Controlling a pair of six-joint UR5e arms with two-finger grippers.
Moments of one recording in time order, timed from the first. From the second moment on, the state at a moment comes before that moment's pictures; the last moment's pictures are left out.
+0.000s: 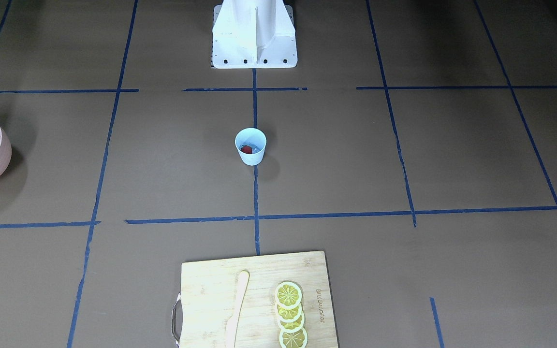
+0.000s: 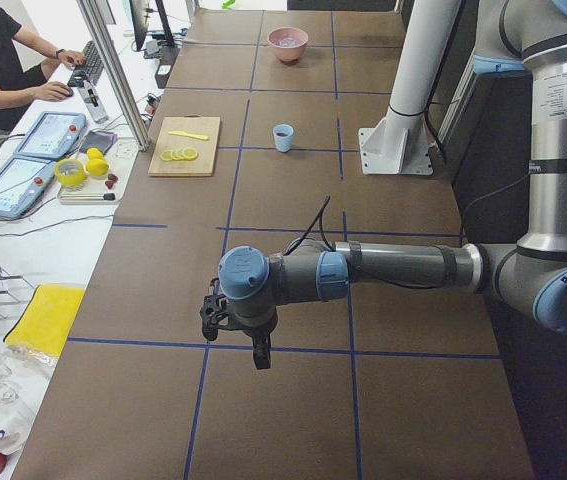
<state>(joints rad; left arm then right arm) -1.62 -1.47 -1.70 -1.44 -2.38 0.03 1.64 -1.76 1.82 -1.78 2.34 -0.22</state>
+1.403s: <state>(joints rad) -1.60 -1.46 -1.76 -1.40 -2.38 0.05 1.63 -1.73 1.80 -1.72 2.34 -0.15</state>
